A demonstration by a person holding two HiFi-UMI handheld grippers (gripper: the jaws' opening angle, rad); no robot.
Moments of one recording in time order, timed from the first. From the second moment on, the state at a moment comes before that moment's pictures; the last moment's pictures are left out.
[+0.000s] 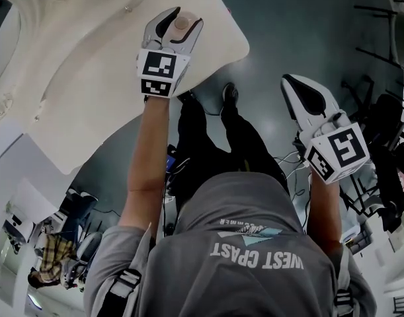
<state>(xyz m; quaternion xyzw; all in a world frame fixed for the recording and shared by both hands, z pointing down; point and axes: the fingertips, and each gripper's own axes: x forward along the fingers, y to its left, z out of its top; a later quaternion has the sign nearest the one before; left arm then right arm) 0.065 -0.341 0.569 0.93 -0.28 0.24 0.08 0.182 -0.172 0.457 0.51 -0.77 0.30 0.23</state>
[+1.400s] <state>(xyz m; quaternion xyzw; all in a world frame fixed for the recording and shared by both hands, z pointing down) -0.013 -0.293 0.402 0.93 -0.30 0.24 -0.03 0.147 -0.190 0.370 0.49 -0.83 0.21 0.17</state>
